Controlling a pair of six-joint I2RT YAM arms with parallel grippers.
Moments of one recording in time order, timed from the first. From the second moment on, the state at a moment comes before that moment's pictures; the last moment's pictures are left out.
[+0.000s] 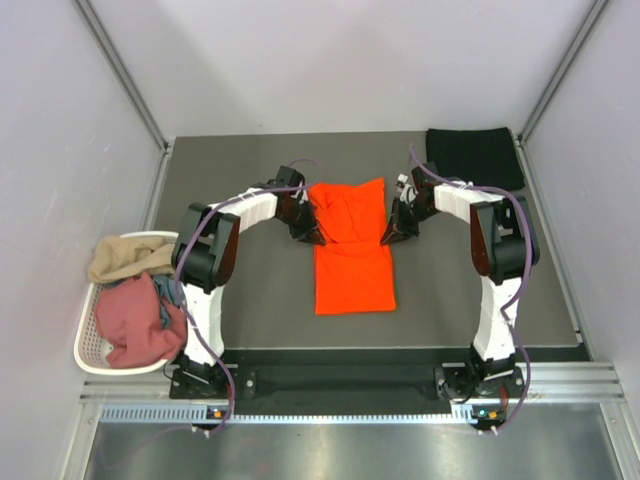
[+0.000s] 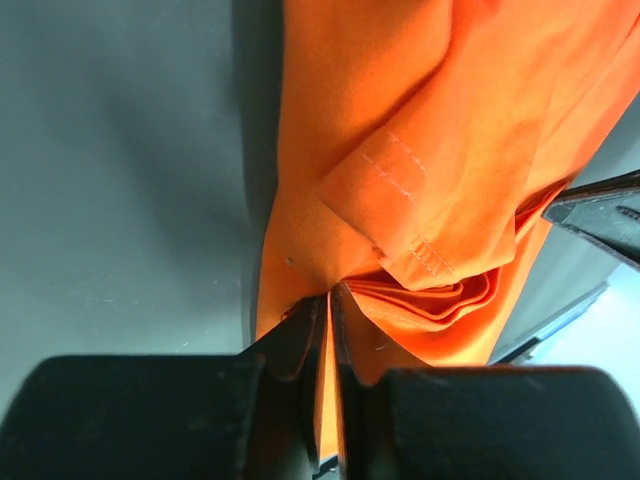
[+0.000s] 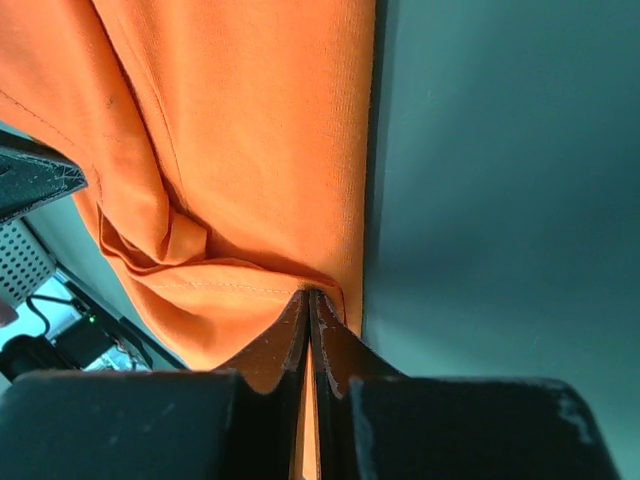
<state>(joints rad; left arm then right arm) -0.37 2.09 1.44 -0.50 0.45 -0.69 0.22 2.08 1.40 -0.60 -0.57 0.37</state>
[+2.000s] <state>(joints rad) -0.52 1.69 0.88 -0.35 0.46 -0.74 0.33 1.61 0.77 -0.40 -0.61 0.45</state>
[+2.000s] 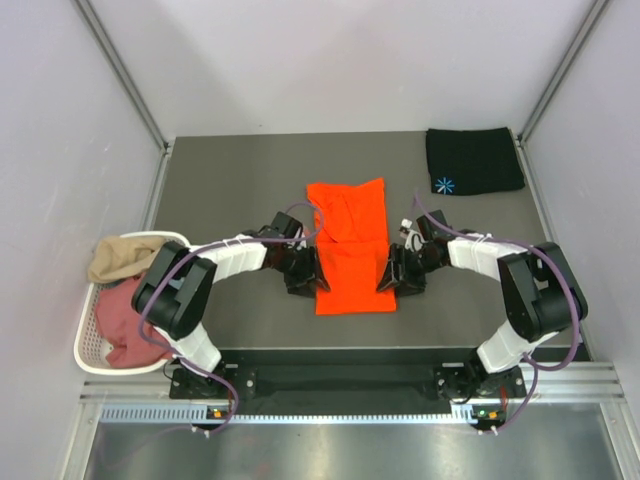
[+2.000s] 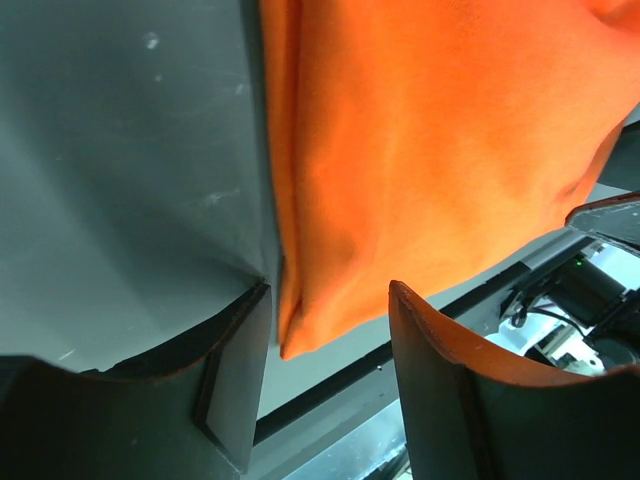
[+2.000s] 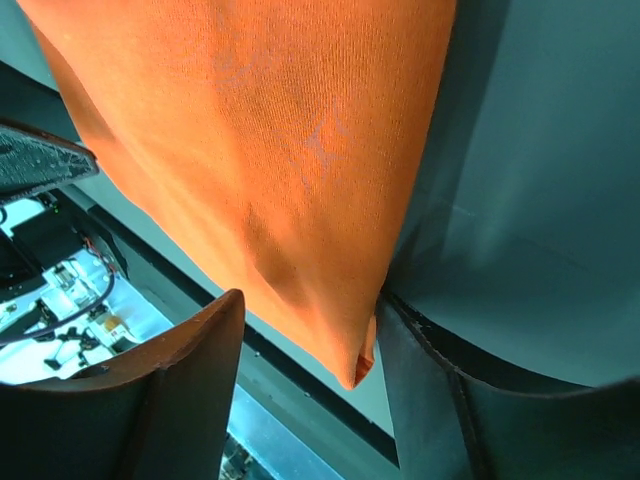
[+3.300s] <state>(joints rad) -0.55 1.56 0.72 -0.20 0.47 -0.81 0.38 1.44 0.59 -0.21 -0.62 0.52</state>
